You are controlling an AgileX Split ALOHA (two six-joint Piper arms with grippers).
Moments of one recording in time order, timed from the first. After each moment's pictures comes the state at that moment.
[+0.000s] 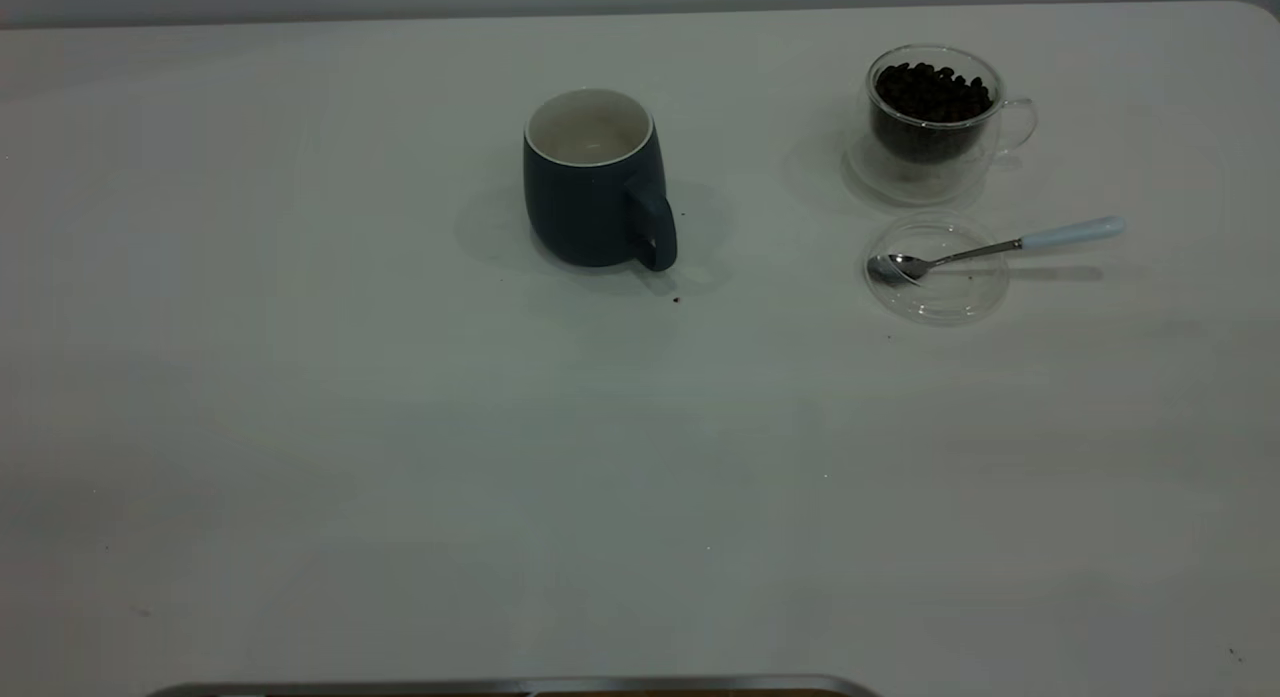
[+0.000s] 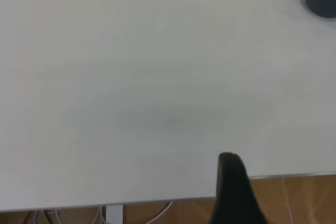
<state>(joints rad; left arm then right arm) 0.01 -0.02 -0.49 -0.06 1.14 0.06 0.05 -0.01 -0.48 0.02 1.12 0.04</state>
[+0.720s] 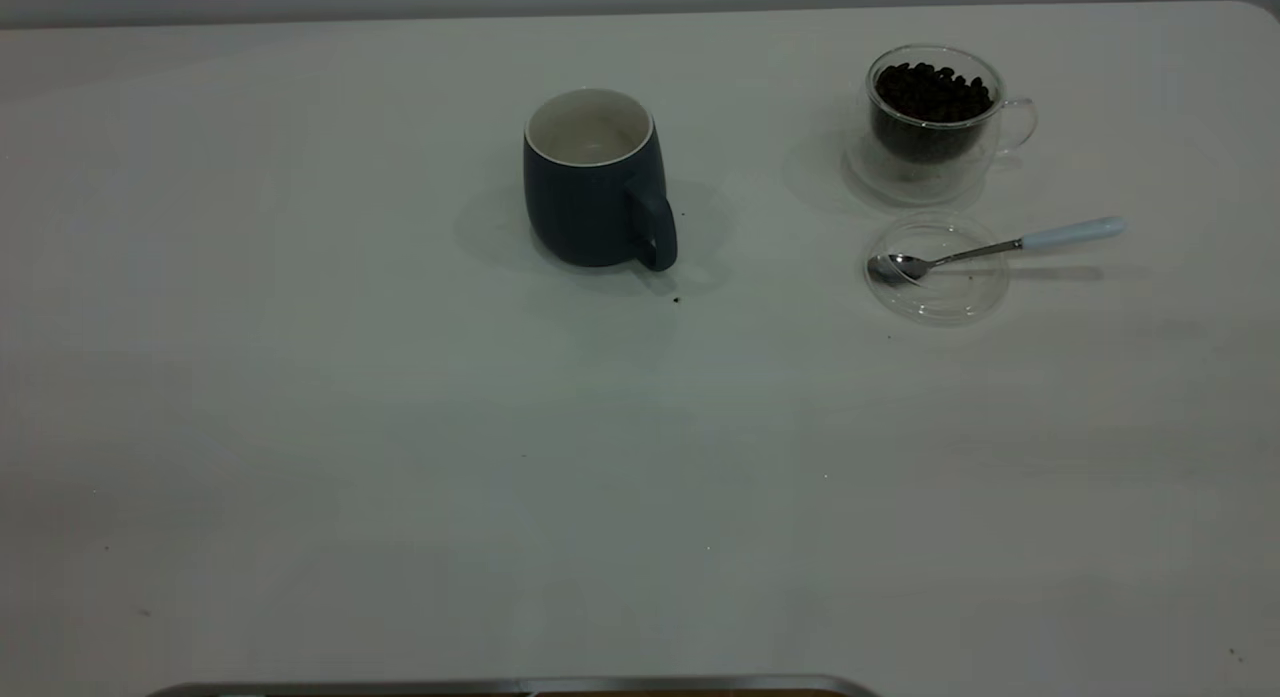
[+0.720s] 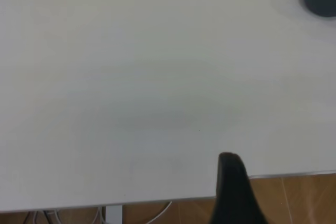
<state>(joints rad) 0.01 -0.02 -0.49 -0.06 1.14 0.06 0.05 -0.01 -0.48 0.03 1.12 0.04</state>
